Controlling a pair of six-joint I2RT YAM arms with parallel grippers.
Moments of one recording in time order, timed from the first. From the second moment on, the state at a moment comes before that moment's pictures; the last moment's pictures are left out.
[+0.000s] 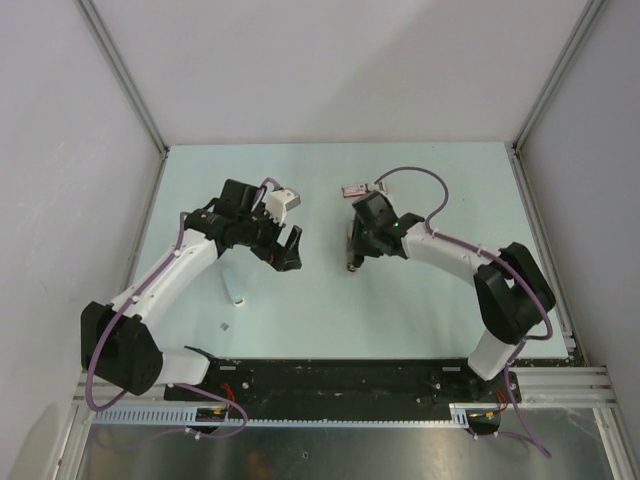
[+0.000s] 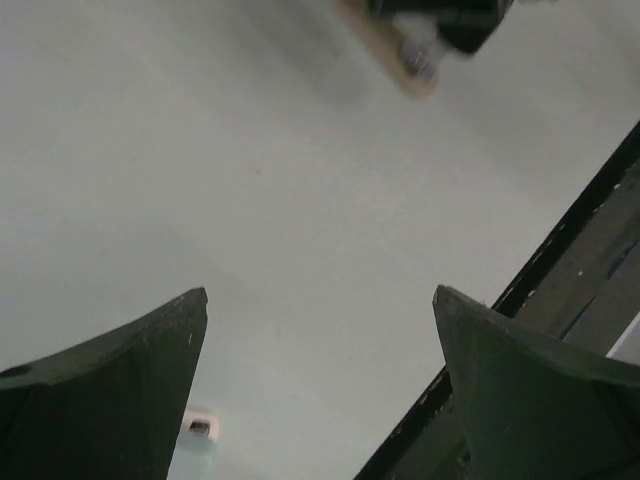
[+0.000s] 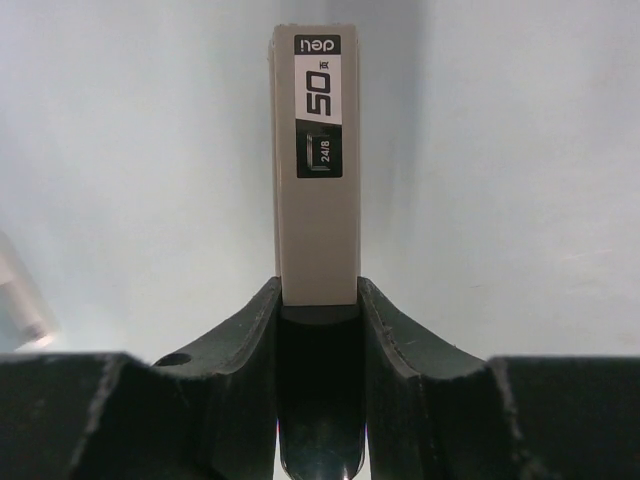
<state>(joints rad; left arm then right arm) -0.39 1.33 1.11 -0.73 0.45 0.17 0.62 1.72 1.18 -0.41 0.12 0.72</state>
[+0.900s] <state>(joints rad) -0.44 1.43 0.98 -0.49 0.64 0.19 0.80 1.56 0.97 0.13 0.04 1.19</state>
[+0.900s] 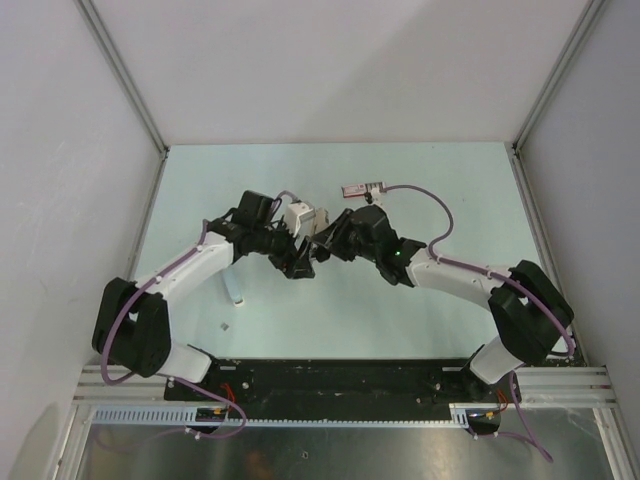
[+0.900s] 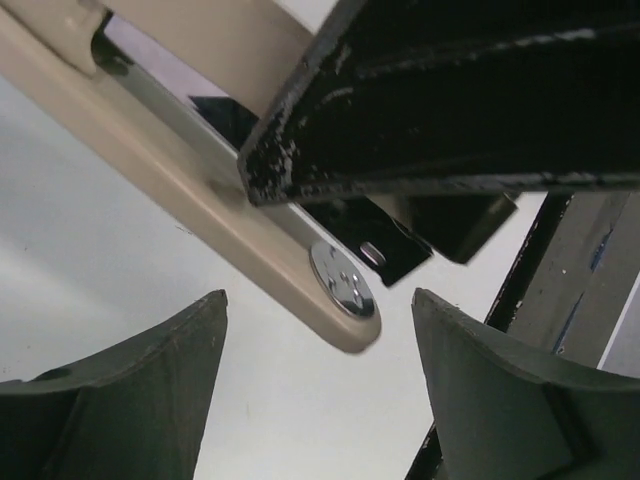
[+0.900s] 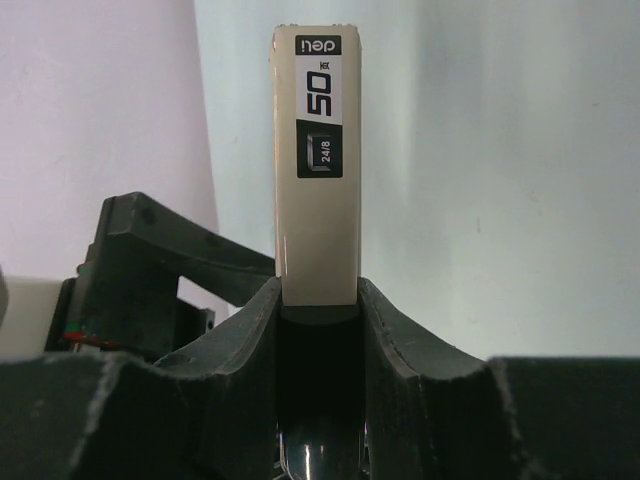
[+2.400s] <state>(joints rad) -0.47 1.41 0.93 -0.36 0.21 0.65 0.68 1.55 0.92 0.02 -0.47 0.64</state>
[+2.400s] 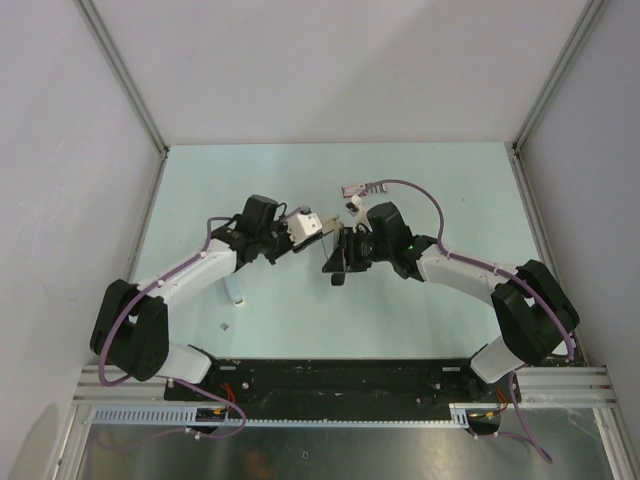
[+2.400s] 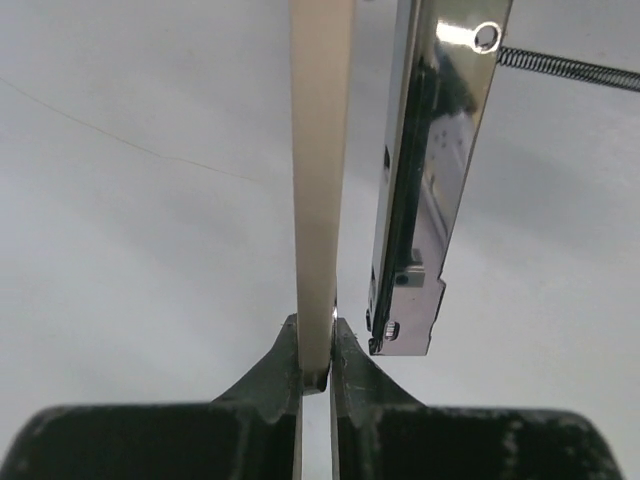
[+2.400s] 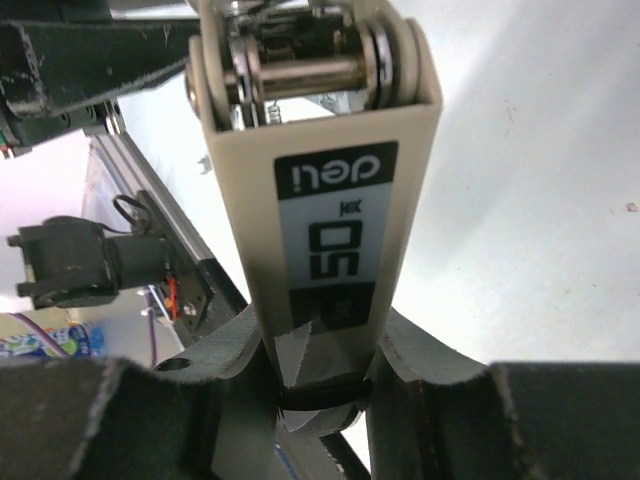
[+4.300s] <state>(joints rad) -0.17 1.17 1.01 -0.38 0.34 0.32 0.76 1.67 1.25 -0.17 -0.09 0.48</state>
